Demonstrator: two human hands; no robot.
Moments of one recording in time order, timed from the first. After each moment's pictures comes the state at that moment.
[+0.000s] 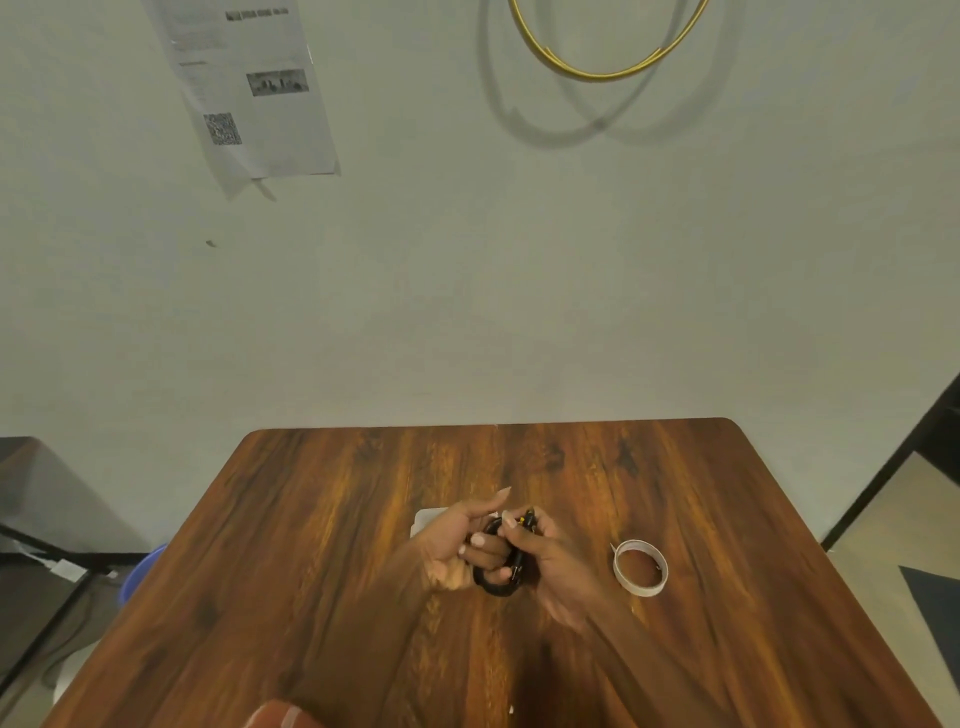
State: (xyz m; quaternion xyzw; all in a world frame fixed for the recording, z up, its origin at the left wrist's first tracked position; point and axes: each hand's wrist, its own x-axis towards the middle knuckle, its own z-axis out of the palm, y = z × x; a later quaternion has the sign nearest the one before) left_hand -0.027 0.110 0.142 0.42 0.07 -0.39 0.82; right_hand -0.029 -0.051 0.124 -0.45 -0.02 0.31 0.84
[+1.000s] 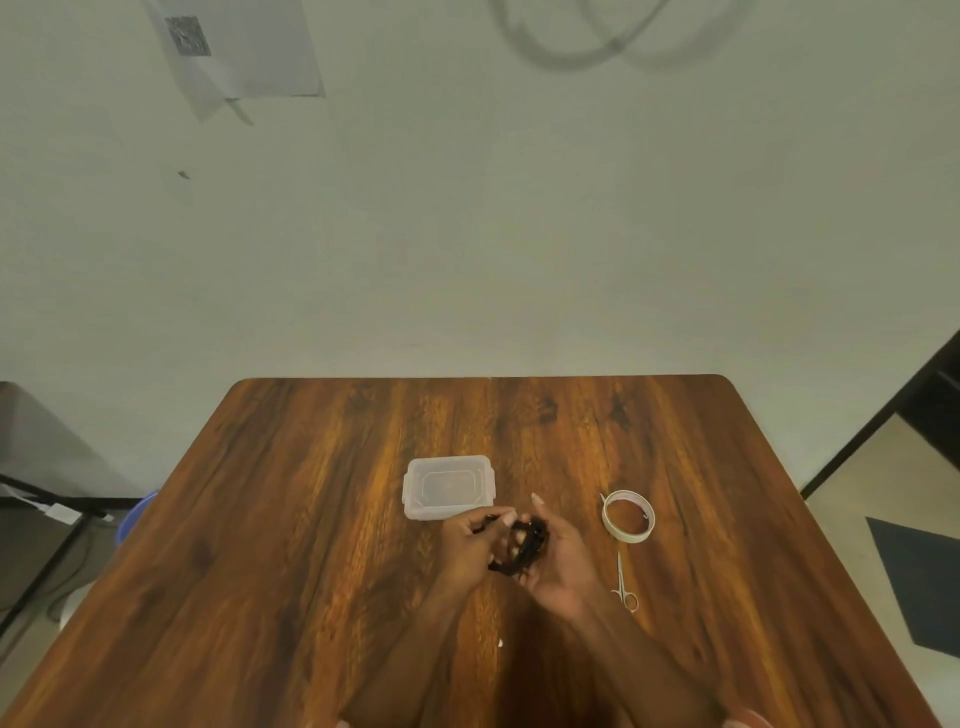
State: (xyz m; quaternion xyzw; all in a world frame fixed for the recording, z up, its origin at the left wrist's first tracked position) left_hand -0.070 0.065 0.049 0.70 0.18 0.03 0.69; right_hand -0.051 -0.064 0.067 -0.39 0.18 0.34 0.84
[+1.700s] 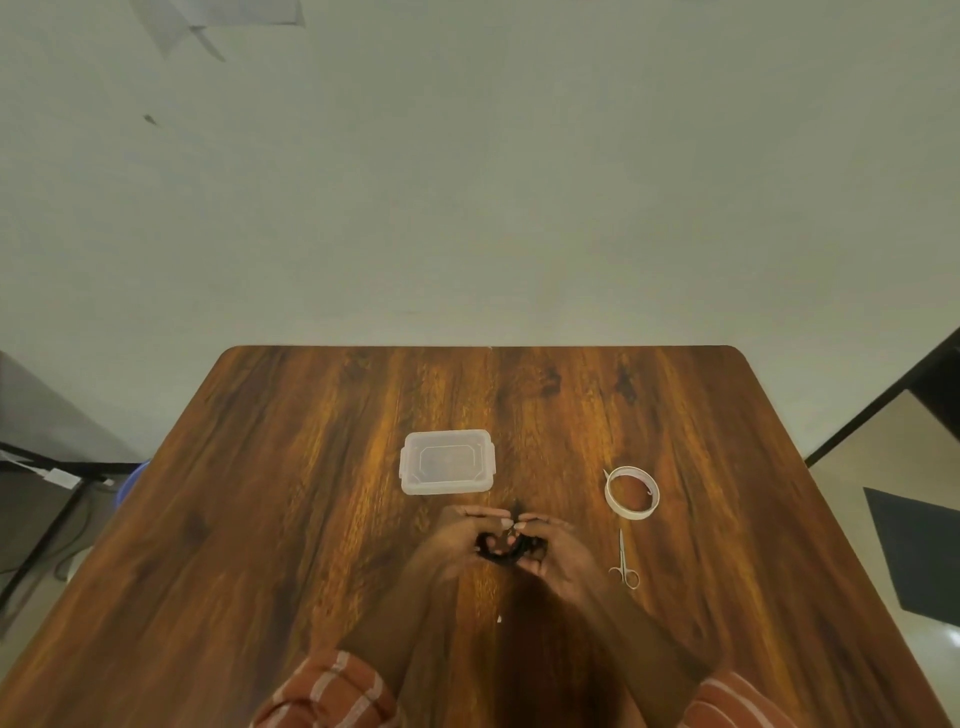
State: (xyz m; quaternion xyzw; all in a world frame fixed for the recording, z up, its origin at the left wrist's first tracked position) left_hand -0.049 0.094 0.006 0.63 0.27 -0.20 0.70; right_hand -0.031 -0.073 -0.003 -0.49 0.23 0.33 0.77
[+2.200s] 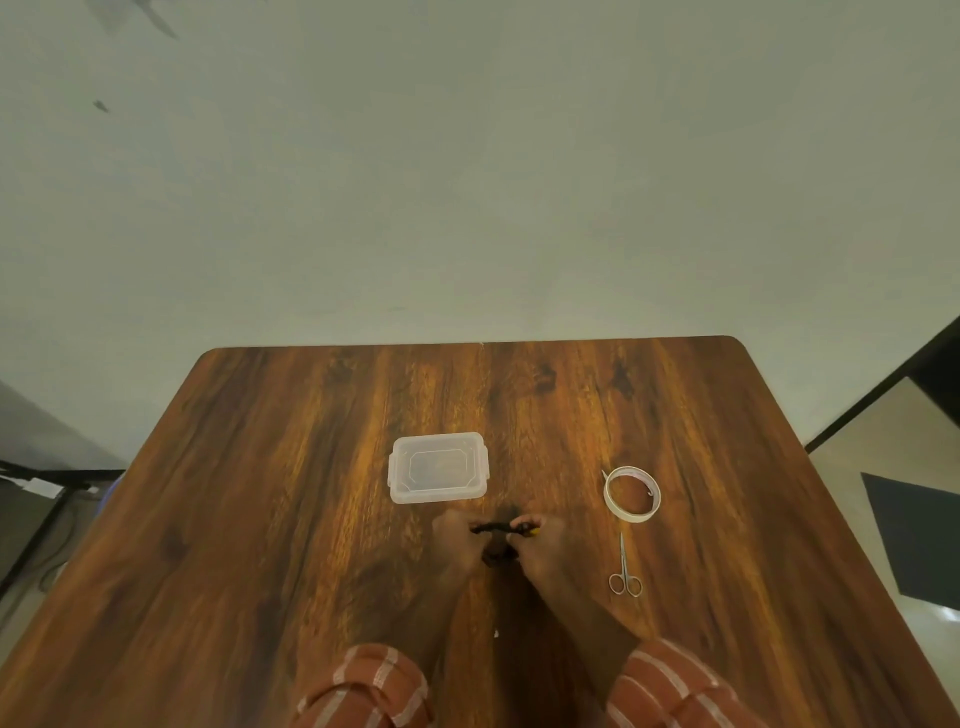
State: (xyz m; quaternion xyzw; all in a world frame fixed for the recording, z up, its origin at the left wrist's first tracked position) left_hand -0.034 0.087 -0.045 0.87 0.22 -0.12 0.42; right_hand -0.019 -0.048 -0.027 -0.83 0.13 0.18 0.51
